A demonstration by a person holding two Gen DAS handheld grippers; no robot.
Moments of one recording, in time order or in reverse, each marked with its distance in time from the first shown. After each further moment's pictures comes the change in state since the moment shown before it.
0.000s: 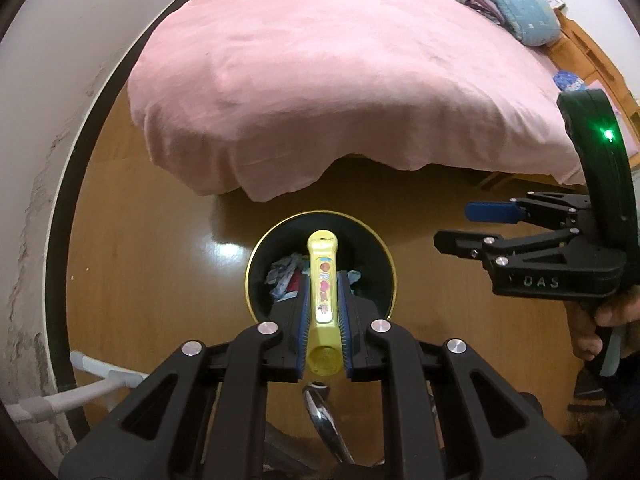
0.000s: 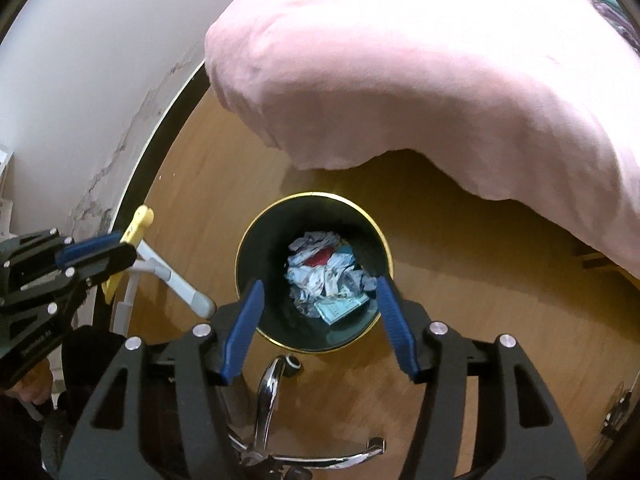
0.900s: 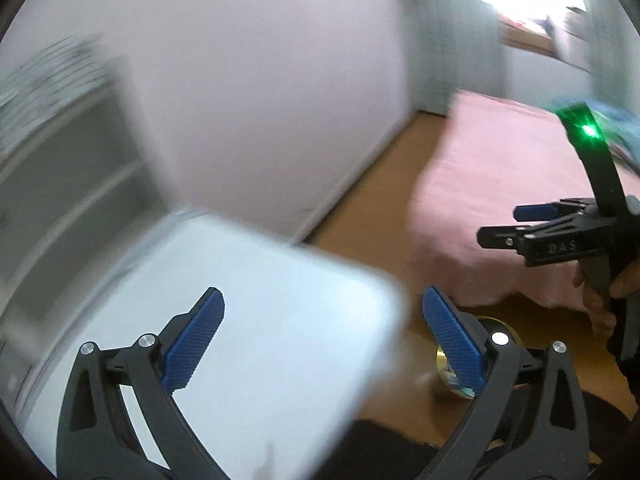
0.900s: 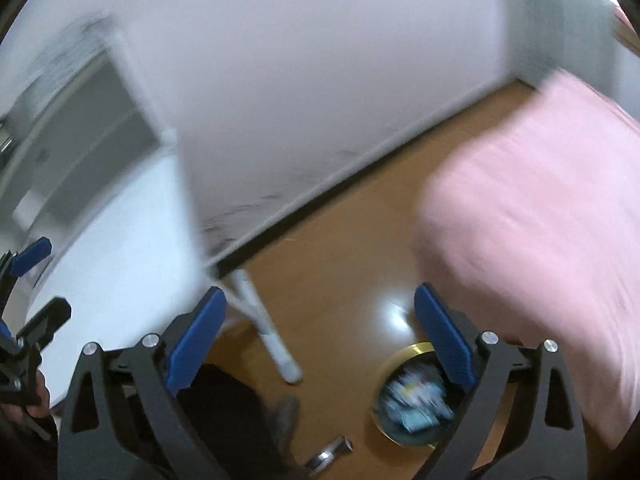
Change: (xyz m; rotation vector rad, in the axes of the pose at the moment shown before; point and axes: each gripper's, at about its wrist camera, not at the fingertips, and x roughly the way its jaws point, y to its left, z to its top) left arm -0.344 0.064 -0.192 -0.407 -0.517 0.699; right arm -0.154 0.304 0.015 -0.591 -0.308 0.326
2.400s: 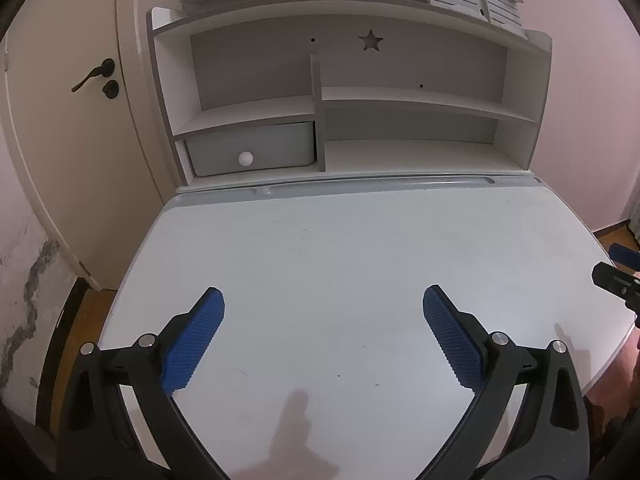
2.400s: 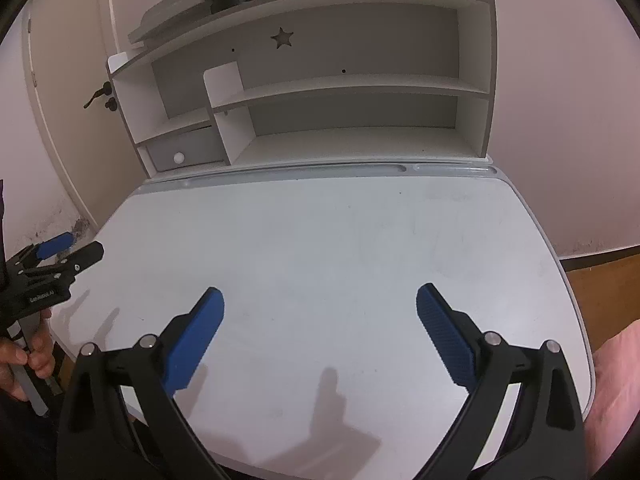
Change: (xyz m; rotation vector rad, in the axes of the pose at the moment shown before) left arm -0.154 0.250 -0.186 -0.640 0.118 0.607; right arm 0.049 0.307 -0.019 -0.480 -0.004 0.333
